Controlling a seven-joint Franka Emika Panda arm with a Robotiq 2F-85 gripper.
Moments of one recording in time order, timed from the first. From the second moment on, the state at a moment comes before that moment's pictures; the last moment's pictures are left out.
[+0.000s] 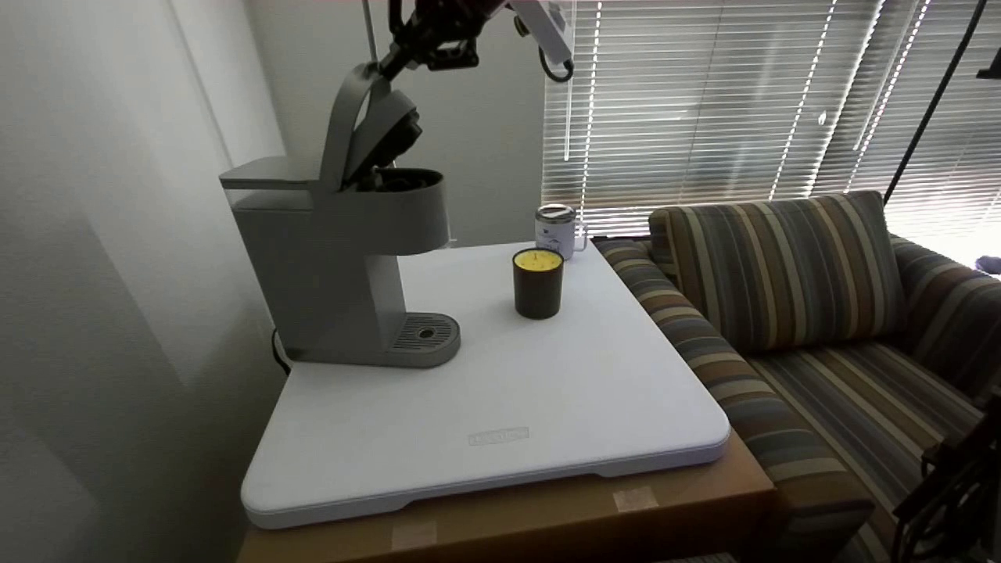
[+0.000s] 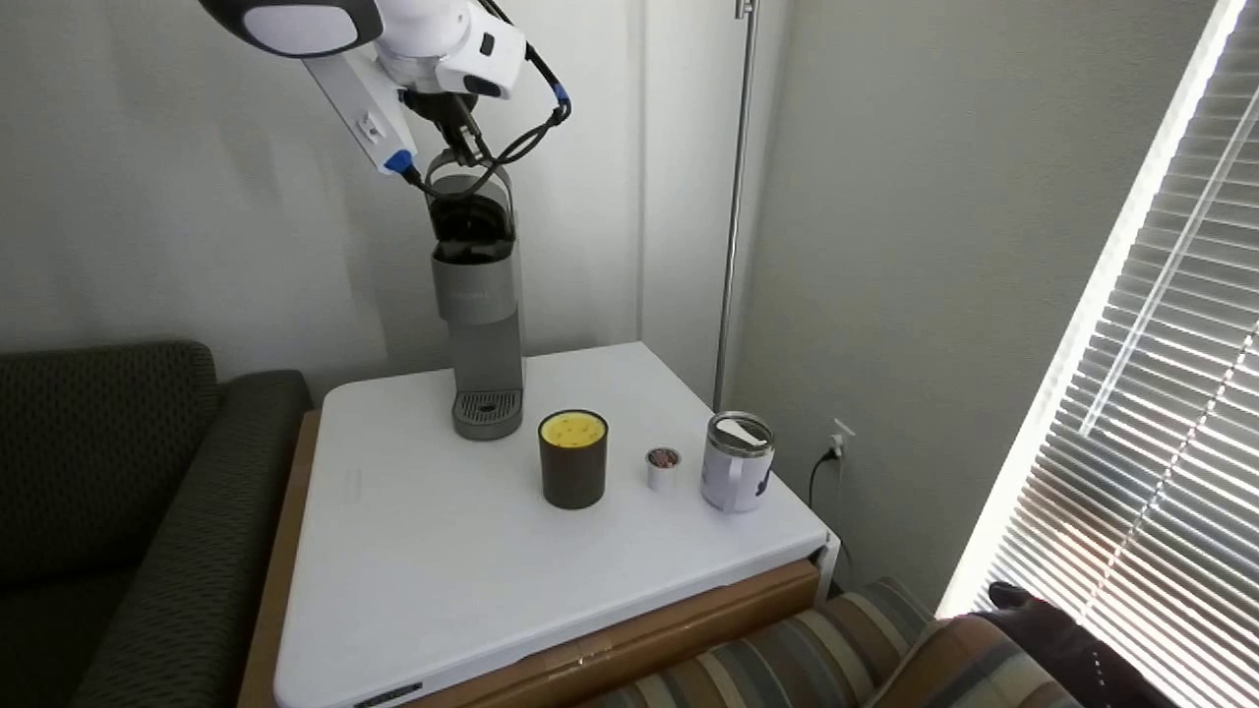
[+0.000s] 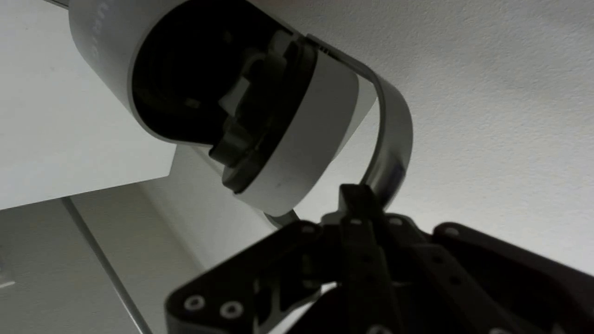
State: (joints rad) arm 0.04 0.47 0.23 -1.65 1.00 2.80 -0.36
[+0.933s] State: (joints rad) arm 0.02 0.44 0.22 -1.68 1.01 2.83 -0.36
